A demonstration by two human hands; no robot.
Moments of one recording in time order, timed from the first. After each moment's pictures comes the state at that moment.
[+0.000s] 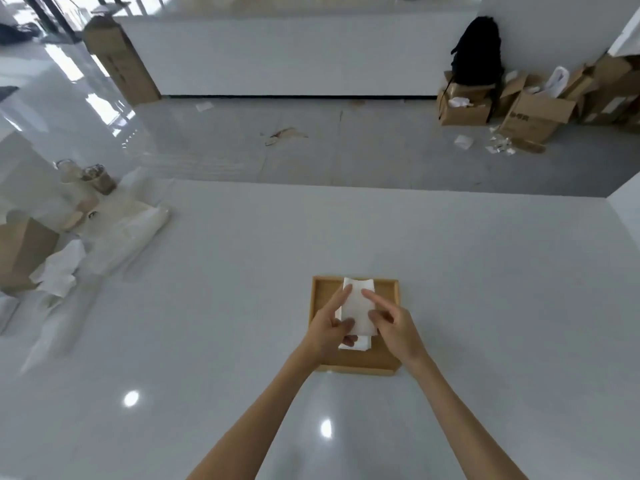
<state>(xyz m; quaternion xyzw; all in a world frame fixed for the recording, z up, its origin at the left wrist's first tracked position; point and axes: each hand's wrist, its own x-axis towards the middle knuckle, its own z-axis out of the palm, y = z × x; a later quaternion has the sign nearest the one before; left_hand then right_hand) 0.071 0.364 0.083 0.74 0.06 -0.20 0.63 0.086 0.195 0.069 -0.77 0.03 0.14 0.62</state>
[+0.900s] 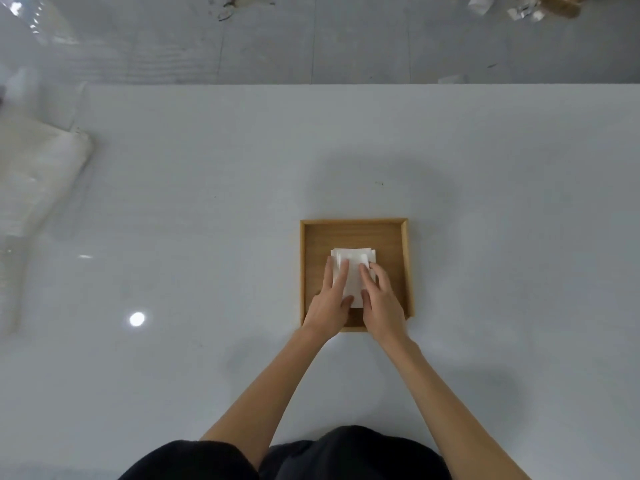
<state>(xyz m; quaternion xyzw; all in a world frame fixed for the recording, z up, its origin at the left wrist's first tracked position) 0.091 0.363 -0.068 0.88 0.01 -0.31 0.35 0.079 0.222 -0.084 -0.94 0.02 0.15 0.32</state>
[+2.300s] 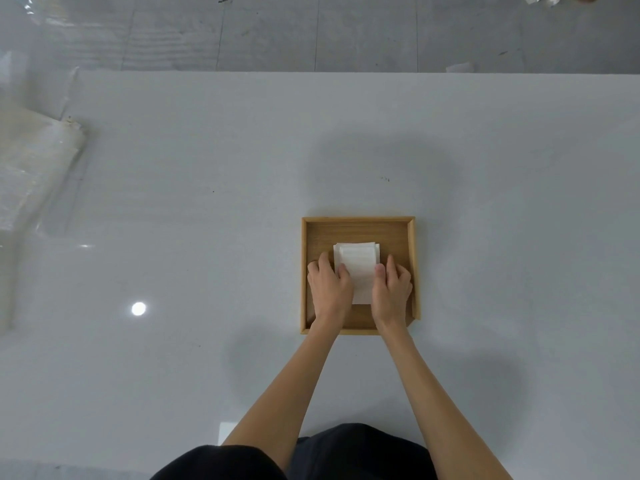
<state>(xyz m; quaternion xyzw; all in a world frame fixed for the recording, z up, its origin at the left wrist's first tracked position) 0.122 0.339 -0.066 0.83 0.28 -0.16 0.46 0.109 0.241 -0.068 -0.81 0.30 0.16 0.48</state>
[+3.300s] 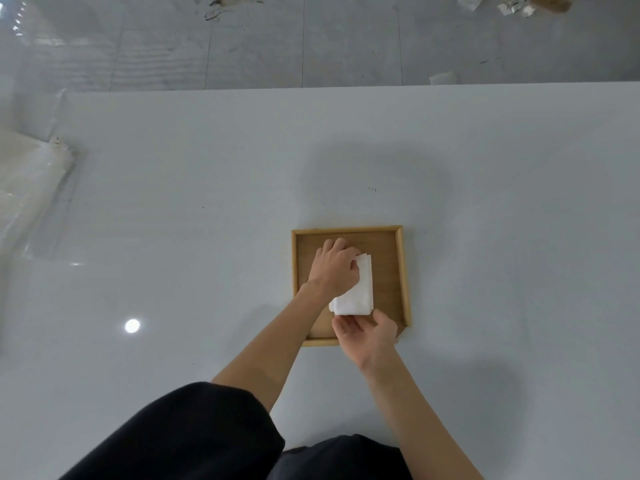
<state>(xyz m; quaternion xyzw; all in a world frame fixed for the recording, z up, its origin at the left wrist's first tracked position) 0.187 0.341 -0.067 0.94 -0.09 -0.26 0.22 0.084 0.262 -0.022 -0.09 0.61 0.13 0.78</state>
